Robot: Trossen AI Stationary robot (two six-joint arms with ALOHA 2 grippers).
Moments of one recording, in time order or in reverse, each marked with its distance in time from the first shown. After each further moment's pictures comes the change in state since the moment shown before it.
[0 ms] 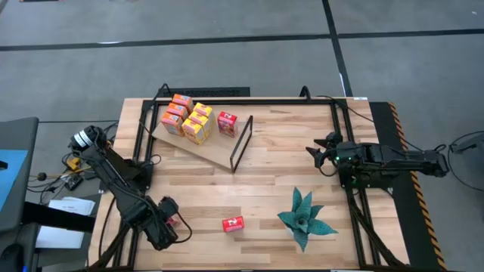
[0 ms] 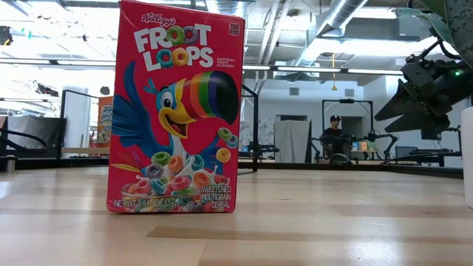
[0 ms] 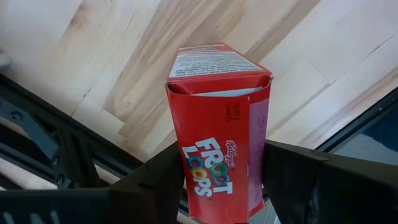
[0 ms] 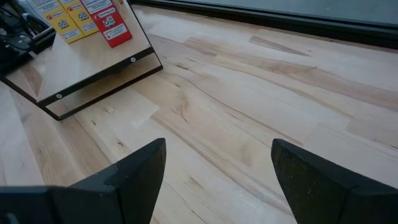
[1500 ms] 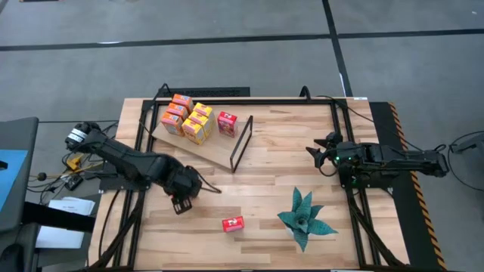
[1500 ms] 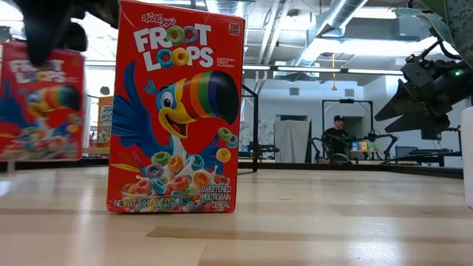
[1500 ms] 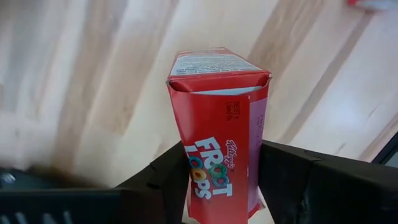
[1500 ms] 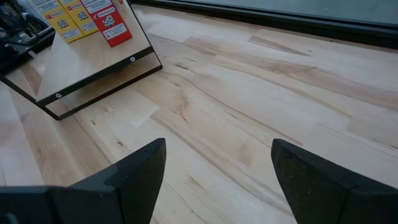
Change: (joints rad) left arm 0.484 -0.104 0.001 -0.086 -0.033 0.761; right arm 0.000 0.000 0.000 -0.003 0.000 0.000
